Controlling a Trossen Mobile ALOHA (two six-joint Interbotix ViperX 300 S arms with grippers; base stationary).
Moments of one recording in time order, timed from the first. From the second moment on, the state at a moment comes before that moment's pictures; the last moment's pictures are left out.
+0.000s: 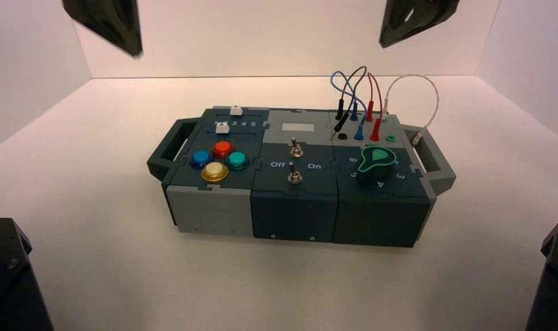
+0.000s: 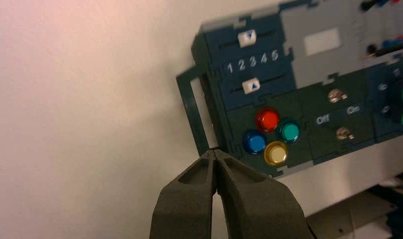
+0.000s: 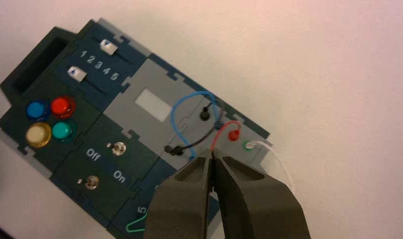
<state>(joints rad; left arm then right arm) -0.37 -0.41 0.81 -0.16 0.90 0.05 0.56 -0.48 0.90 -0.02 0.54 0.02</state>
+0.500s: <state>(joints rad) -0.38 -0.21 0.79 -0.20 0.82 0.02 0.60 -0.43 0.90 -0.01 0.52 0.02</state>
